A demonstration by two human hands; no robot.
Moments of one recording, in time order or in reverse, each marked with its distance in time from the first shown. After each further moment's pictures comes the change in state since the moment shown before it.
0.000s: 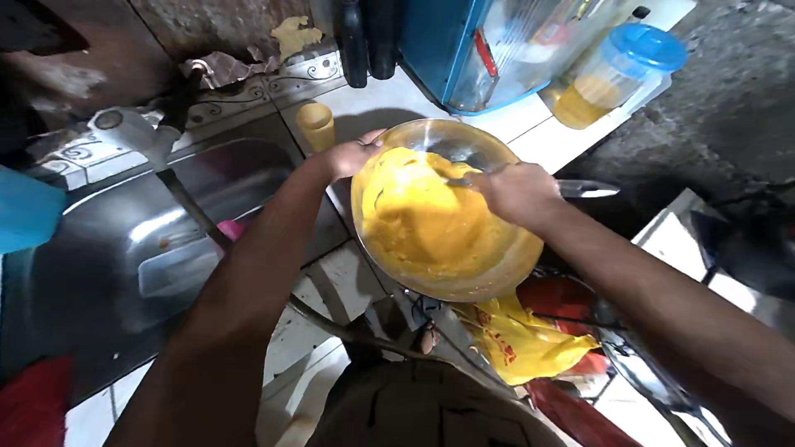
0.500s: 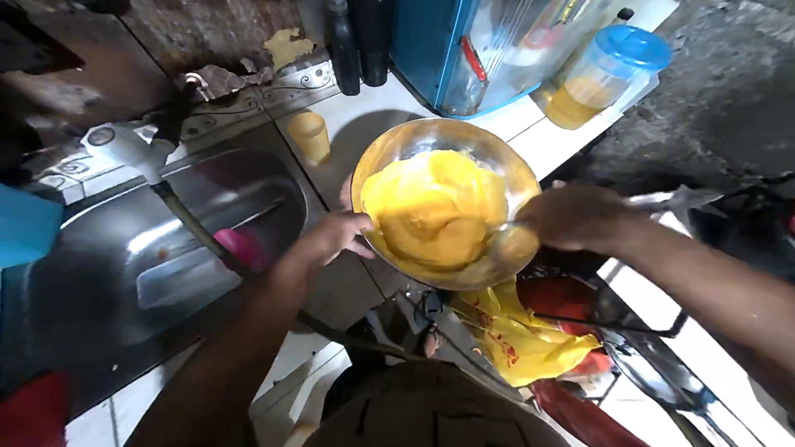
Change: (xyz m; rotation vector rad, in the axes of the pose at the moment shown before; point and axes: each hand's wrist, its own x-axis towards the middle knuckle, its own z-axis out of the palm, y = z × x) left_hand -0.081 -0.012 0.065 -0.651 0.057 -0.228; right_hand -0.043 0.030 -0.009 0.044 -0.292 0.144
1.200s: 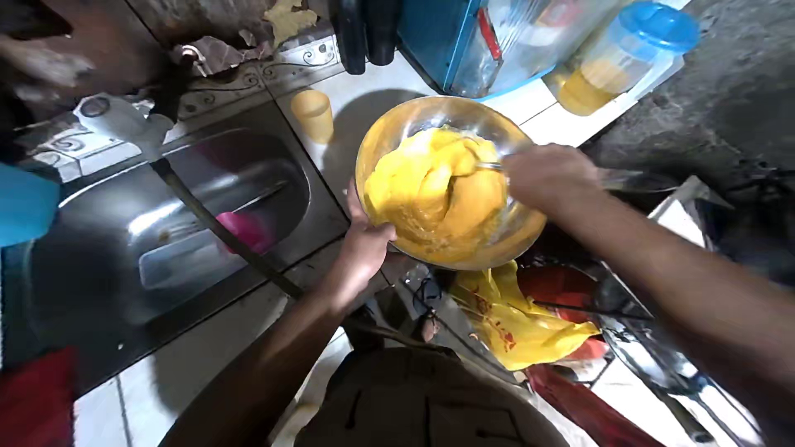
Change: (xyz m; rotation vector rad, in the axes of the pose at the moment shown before) left_hand -0.033 -0.019 0.052 -0.278 0.269 0.031; right_hand 0.018 -0.043 -0.019 -0.021 0.122 0.154
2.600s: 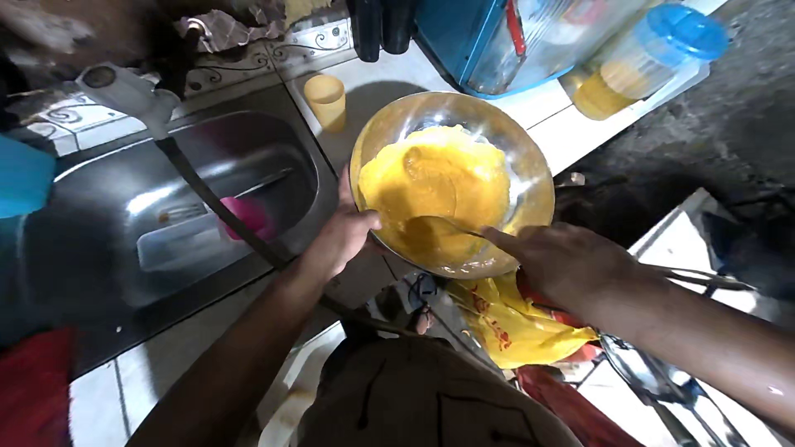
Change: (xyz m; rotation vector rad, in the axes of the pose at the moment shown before) left_hand 0.011 0.014 -0.046 0.103 -0.093 0.023; right_hand -0.077 -0.019 0.012 -0.061 -0.172 -0.283
